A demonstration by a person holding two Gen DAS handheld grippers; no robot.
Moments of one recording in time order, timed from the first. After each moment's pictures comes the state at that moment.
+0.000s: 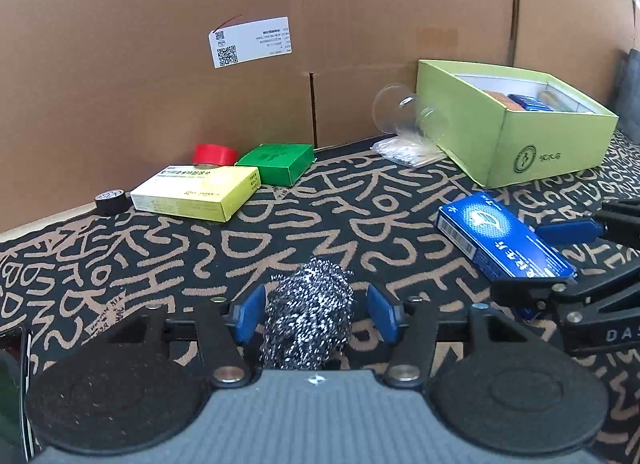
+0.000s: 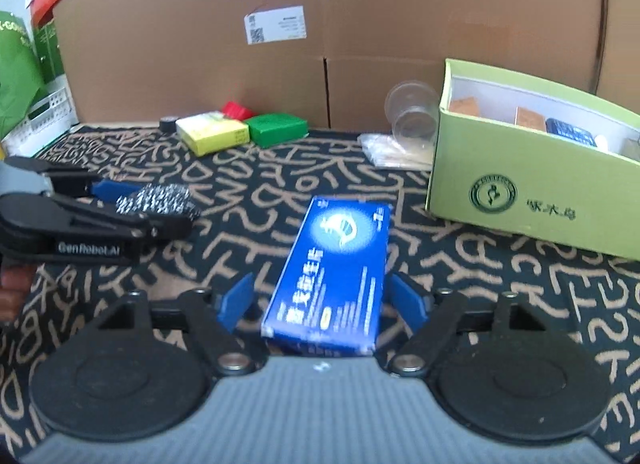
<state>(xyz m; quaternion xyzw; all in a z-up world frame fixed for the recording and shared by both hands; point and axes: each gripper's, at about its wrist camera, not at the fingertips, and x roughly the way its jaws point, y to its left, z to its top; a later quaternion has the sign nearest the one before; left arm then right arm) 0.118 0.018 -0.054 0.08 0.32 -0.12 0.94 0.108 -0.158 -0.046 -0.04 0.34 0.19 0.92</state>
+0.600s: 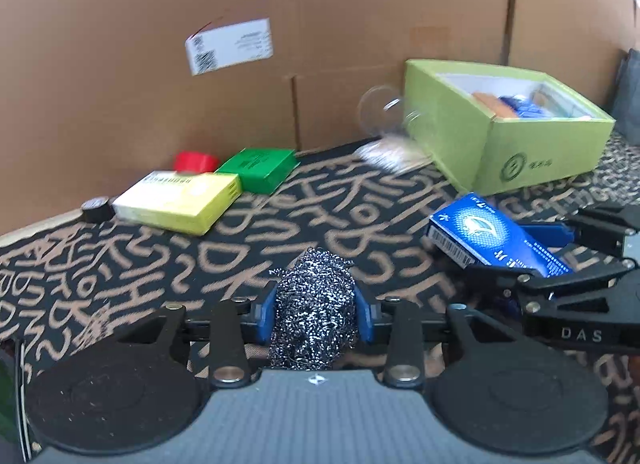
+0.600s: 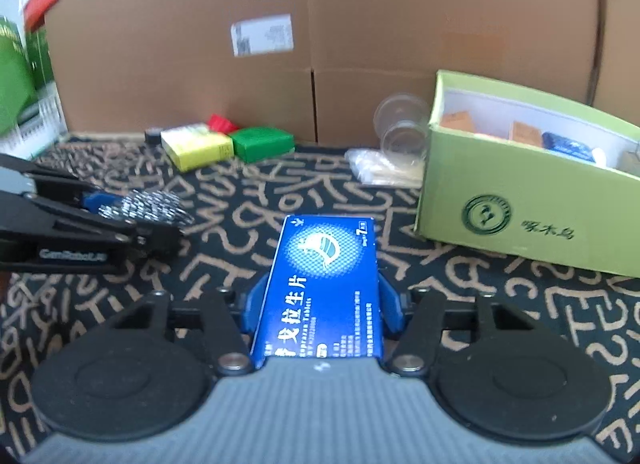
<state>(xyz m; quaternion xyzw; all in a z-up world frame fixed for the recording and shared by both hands) 0.124 -0.004 -0.038 0.07 0.33 -0.13 0.93 0.116 -0.163 -0.048 -0.03 0.31 0.18 0.93</state>
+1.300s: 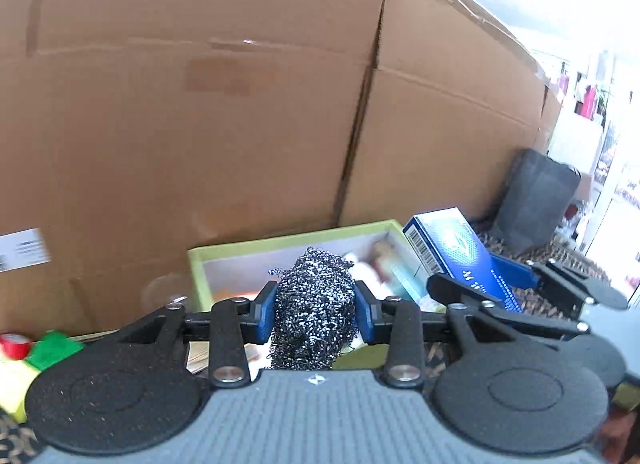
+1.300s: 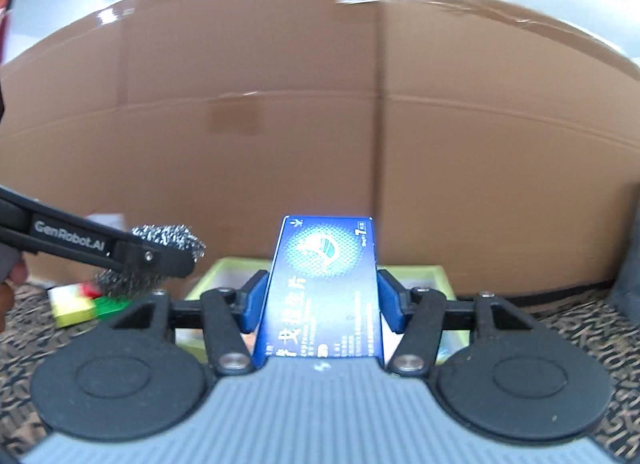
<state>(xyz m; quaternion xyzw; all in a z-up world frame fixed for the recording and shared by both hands) 0.178 -0.172 0.080 -0.01 0.25 -0.27 0.93 0.117 -0.318 0.067 -0.01 0.13 0.03 0.99</state>
